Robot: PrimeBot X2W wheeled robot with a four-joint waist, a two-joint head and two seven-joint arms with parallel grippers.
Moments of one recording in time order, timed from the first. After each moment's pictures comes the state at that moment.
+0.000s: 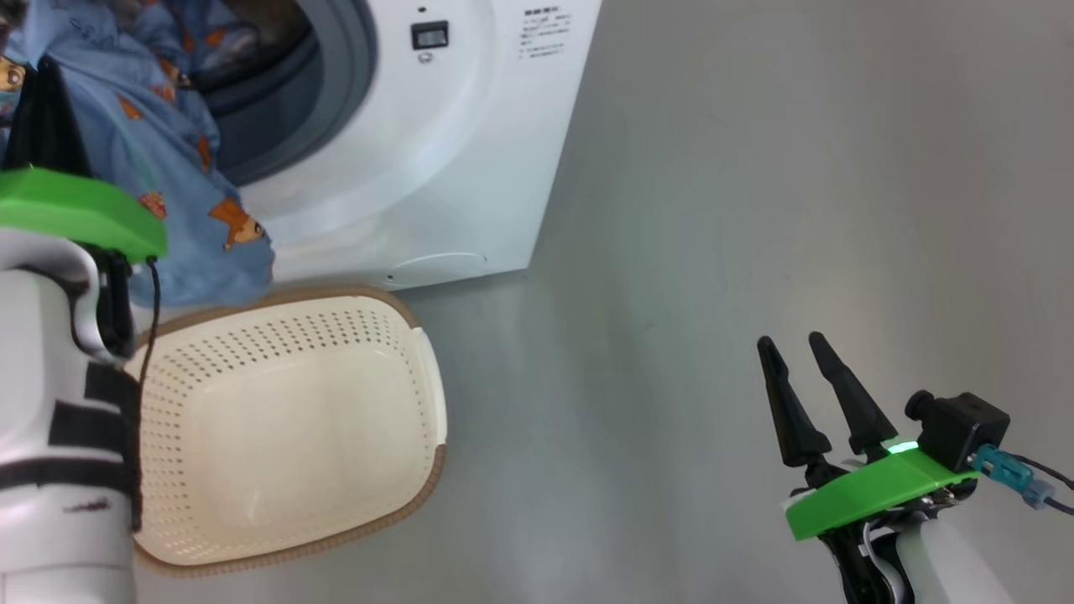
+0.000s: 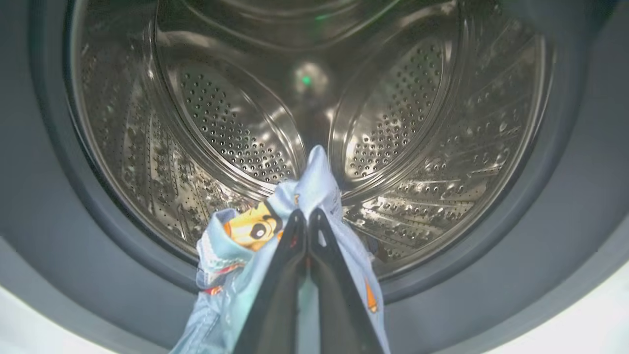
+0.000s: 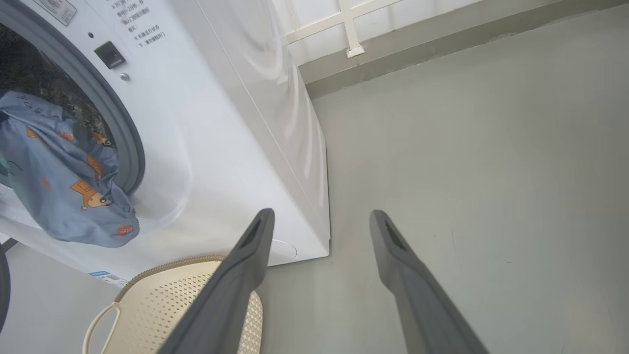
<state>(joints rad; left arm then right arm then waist) -0.89 0.14 0.11 0.74 -0.18 -0.13 -0.26 -0.23 -0.14 0.15 0.27 0.54 0.13 -0.25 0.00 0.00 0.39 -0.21</state>
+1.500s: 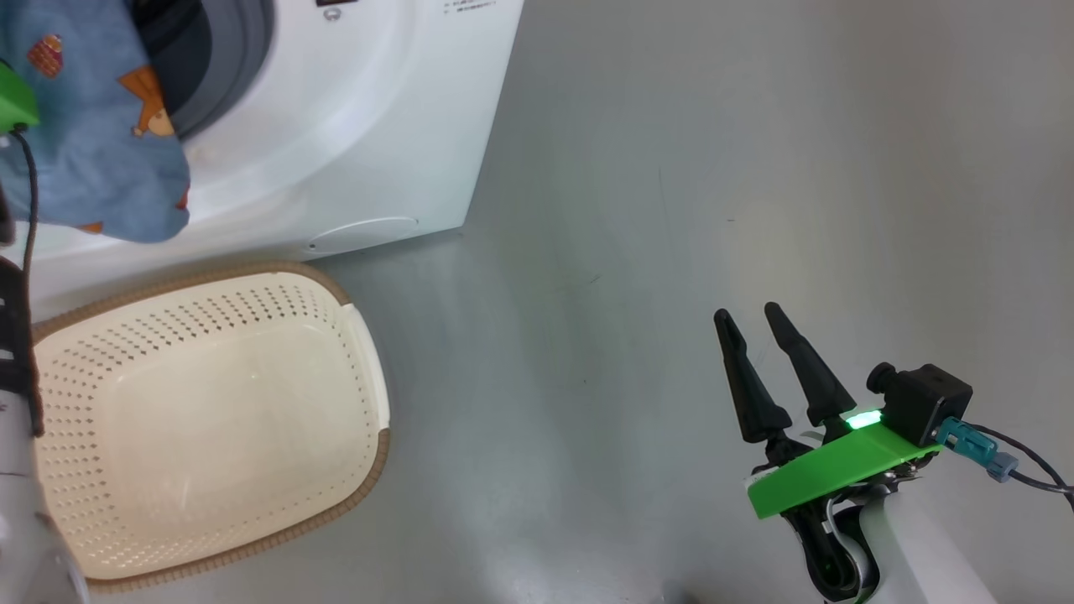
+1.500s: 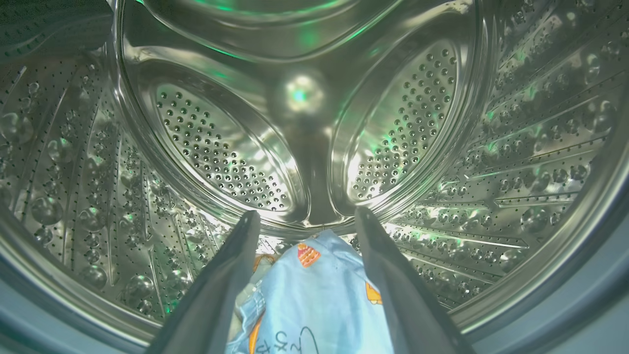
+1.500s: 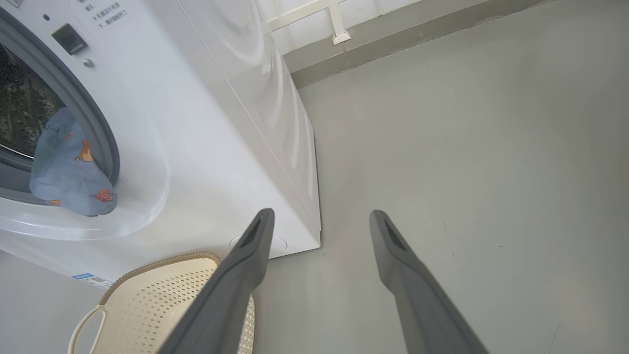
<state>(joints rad) -1.15 0.22 0.13 0.86 -0.10 -0.10 -0.26 -0.29 -0.10 0.21 0.27 0.55 0.13 -0.25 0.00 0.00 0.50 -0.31</state>
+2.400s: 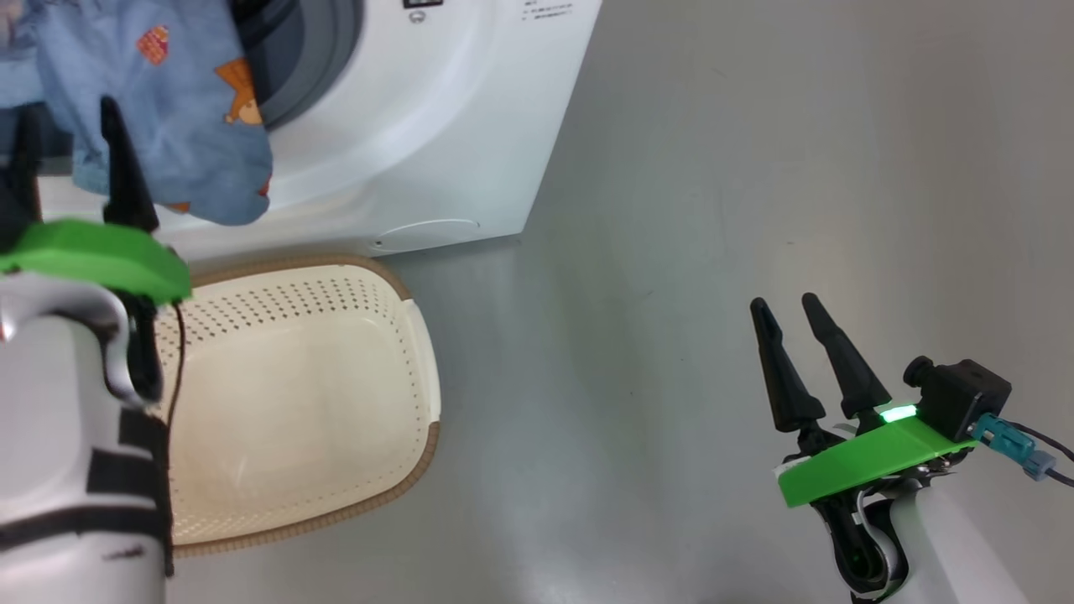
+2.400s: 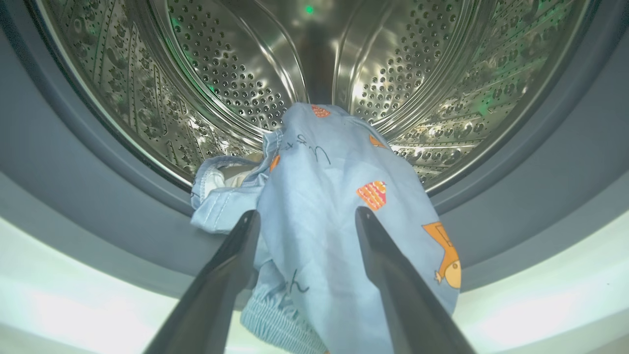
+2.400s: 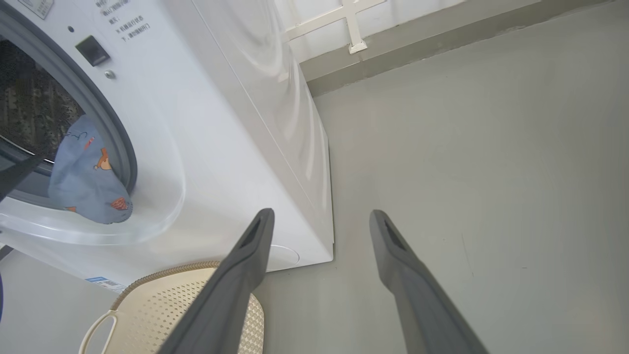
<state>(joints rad) -0.81 0.09 0.17 0.68 -0.13 -0.13 -0.26 -0.29 -0.12 0.16 0.26 0.55 0.13 -0.25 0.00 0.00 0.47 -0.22</state>
